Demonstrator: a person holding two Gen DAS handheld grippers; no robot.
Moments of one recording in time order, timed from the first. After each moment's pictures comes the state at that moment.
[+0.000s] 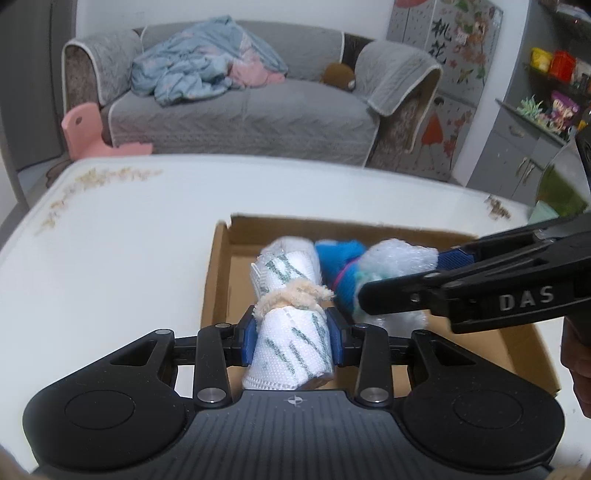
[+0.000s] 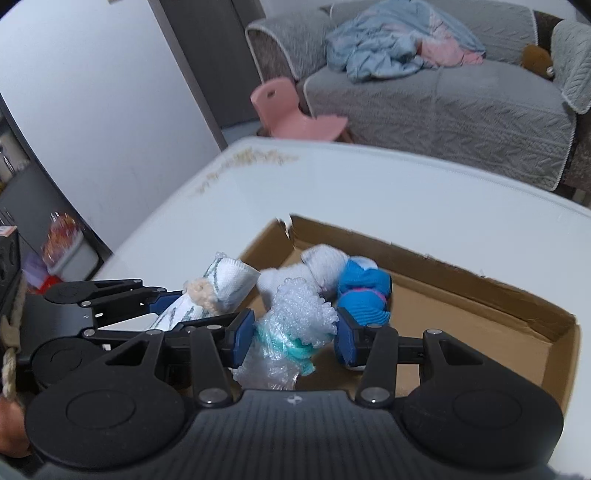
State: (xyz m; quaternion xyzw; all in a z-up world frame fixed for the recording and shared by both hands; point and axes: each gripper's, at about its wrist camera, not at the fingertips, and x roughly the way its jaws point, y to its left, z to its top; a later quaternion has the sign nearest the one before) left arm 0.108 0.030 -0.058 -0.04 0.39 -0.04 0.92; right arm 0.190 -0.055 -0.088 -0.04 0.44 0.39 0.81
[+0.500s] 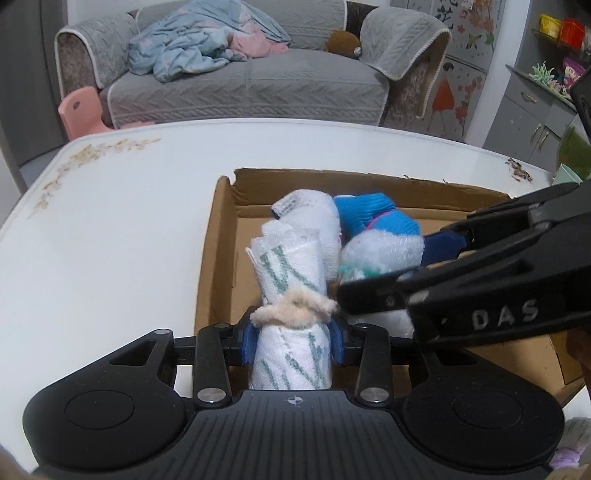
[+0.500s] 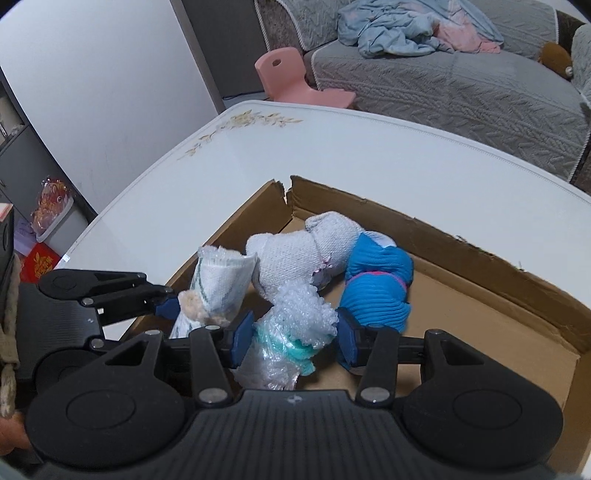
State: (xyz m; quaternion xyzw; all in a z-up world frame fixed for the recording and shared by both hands) left arm 0.121 0.027 -0.085 -0.02 0.43 -0.03 0.90; right arm 0.190 -0.034 -0.114 -0.08 0.46 0.40 0.79
